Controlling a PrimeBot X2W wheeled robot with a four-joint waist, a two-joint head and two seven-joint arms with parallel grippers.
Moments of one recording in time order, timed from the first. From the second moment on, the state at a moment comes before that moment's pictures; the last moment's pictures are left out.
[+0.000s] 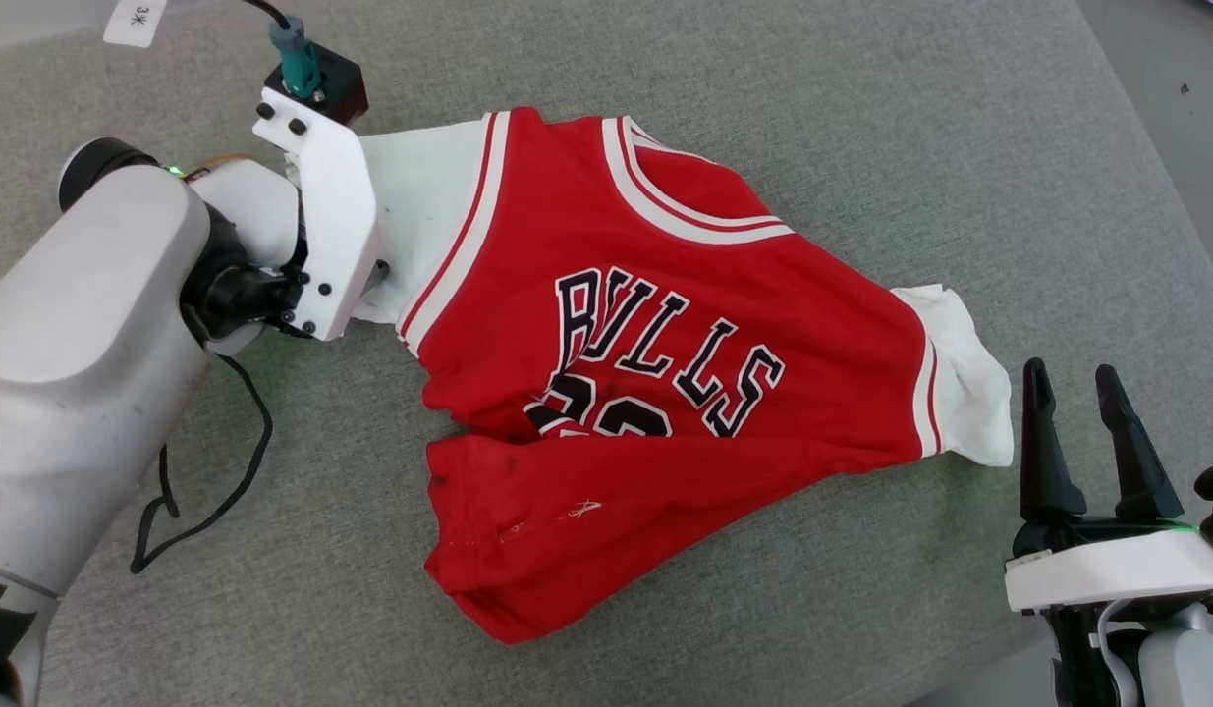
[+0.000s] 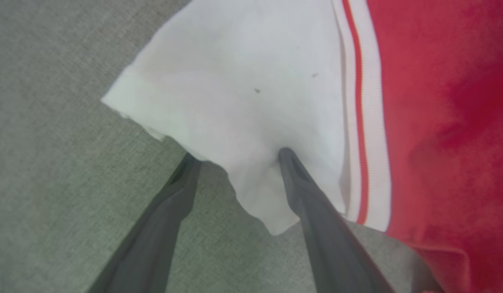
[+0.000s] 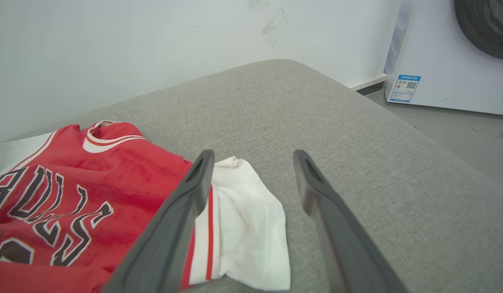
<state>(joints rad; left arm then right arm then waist) -1.11 0.57 -0.87 0.52 -0.85 -0.13 0.91 -0.11 -0.05 -0.09 0.09 0.33 0.13 -0.21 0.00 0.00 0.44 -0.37</state>
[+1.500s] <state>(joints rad) -0.48 0.75 -0.89 0.22 -0.94 0.01 0.29 -0.04 -0.05 -0.20 0.03 0.19 0.13 -0.03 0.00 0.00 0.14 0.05</state>
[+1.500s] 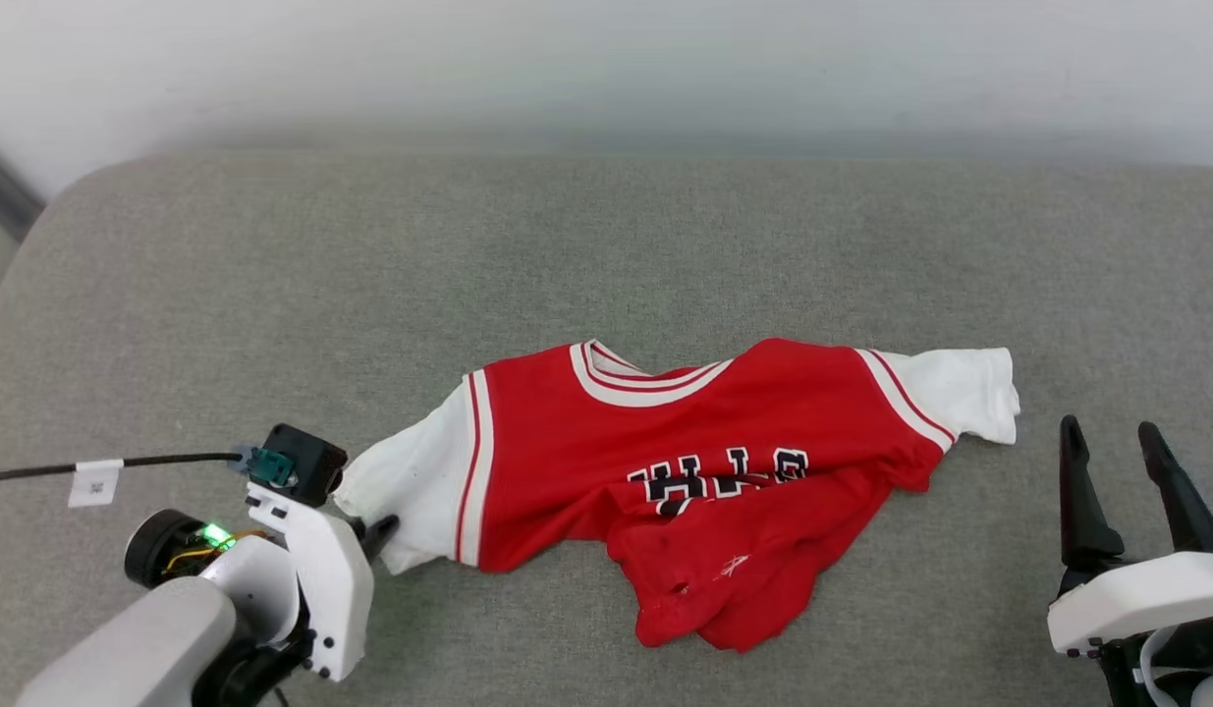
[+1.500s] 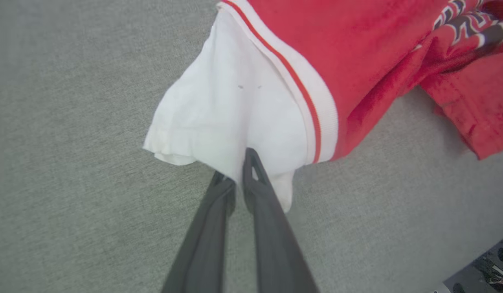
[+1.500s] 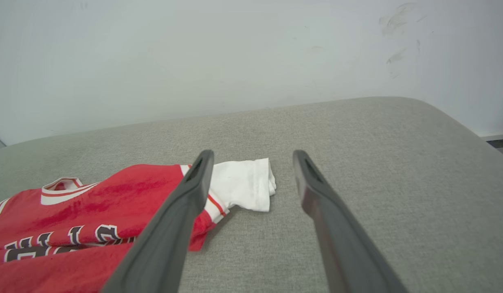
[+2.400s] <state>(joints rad) -0.73 0.39 -1.07 0.13 -0.81 0.03 0.47 -0.03 -0.05 -0.19 0.00 0.18 0.13 0.01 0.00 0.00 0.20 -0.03</state>
